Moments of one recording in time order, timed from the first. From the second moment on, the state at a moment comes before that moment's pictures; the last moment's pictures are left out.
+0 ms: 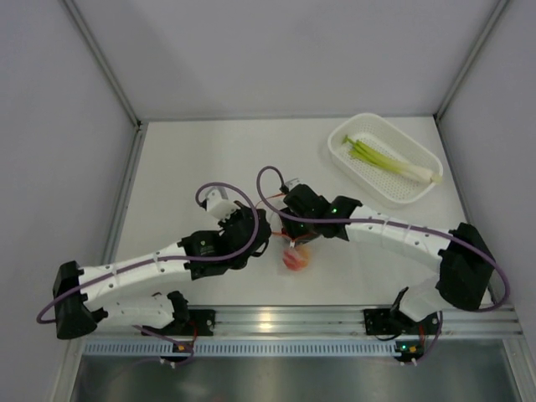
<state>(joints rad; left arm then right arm) -1.15 1.10 0.90 -0.46 -0.91 -1.42 0.96 1.50 1.13 -0.64 0.18 0.44</state>
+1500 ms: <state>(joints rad) -1.22 1.14 0.90 -0.46 -0.95 -1.35 1.07 1.29 0.81 -0.47 0.03 0.53</state>
